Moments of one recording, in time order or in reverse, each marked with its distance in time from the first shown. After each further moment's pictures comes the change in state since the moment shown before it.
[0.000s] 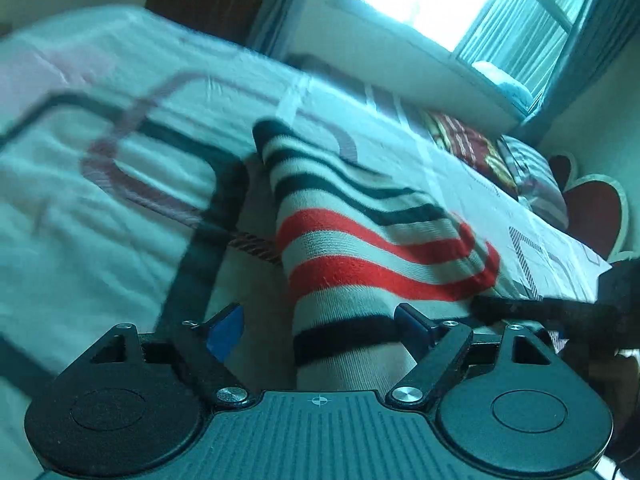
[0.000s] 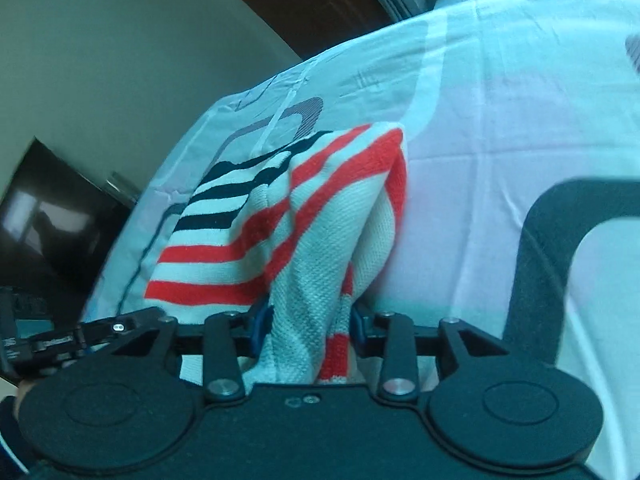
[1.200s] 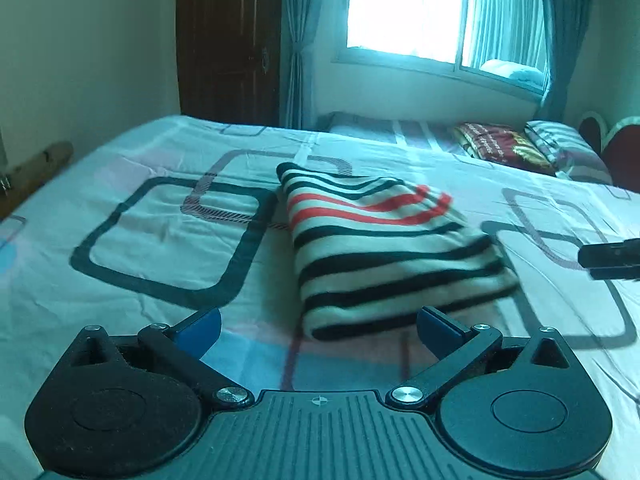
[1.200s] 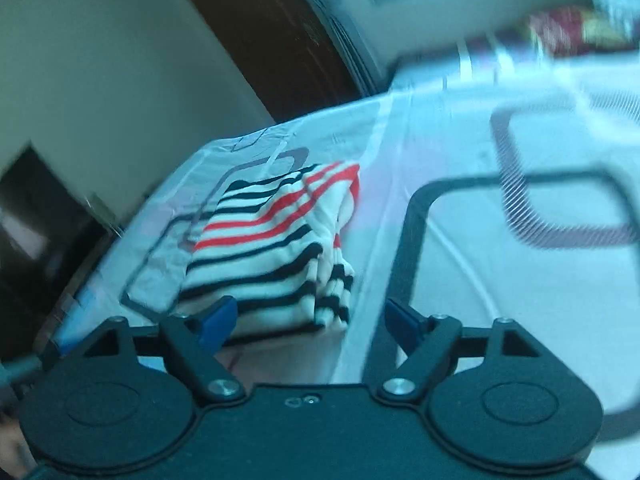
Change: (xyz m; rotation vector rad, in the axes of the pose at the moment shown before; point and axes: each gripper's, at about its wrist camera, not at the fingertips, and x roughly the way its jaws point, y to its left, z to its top) left arm -0.139 -0.098 -0.104 0.240 -0.165 0.278; right arm -0.178 0.074 -0.126 -0.094 -0.192 -0.206
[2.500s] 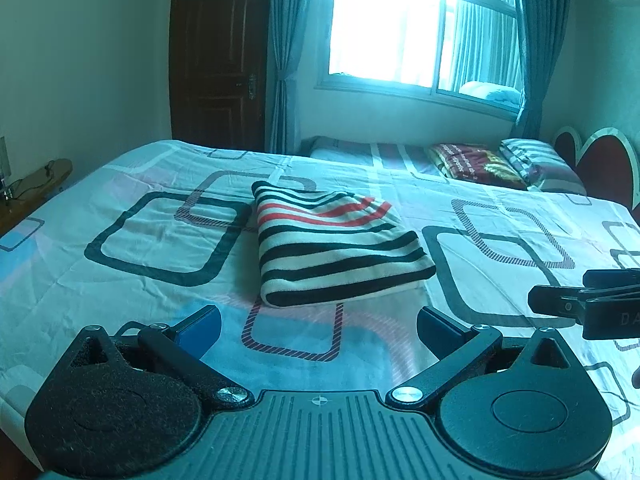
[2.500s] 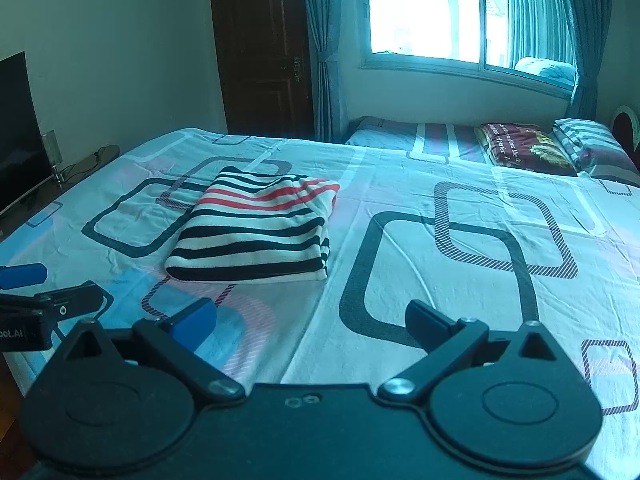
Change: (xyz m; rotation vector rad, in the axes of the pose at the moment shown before) left arm -0.104 -0.031 -0.035 -0.006 -0.083 -0.036; right arm -0.081 0.091 -0.072 -0.222 -0.111 -0.251
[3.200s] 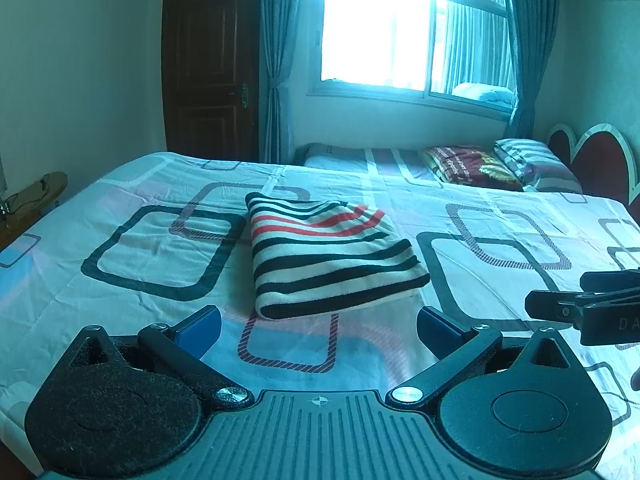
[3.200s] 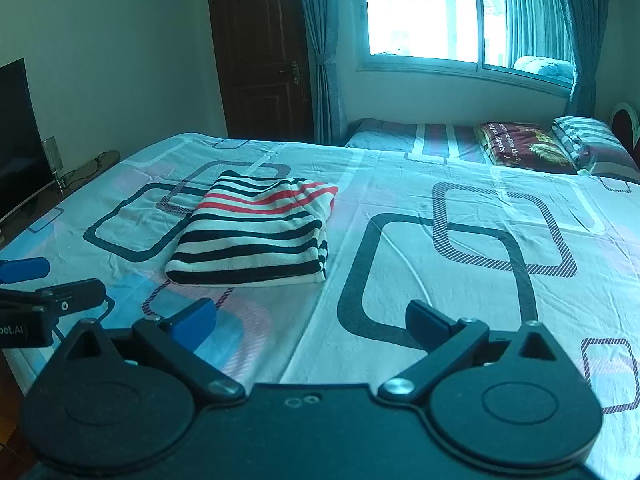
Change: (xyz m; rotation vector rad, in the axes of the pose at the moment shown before) left arm -0.001 -0.006 0.009 0.029 -0.019 -0.005; right arm -0.003 -0.004 0.001 0.005 -0.009 0.008
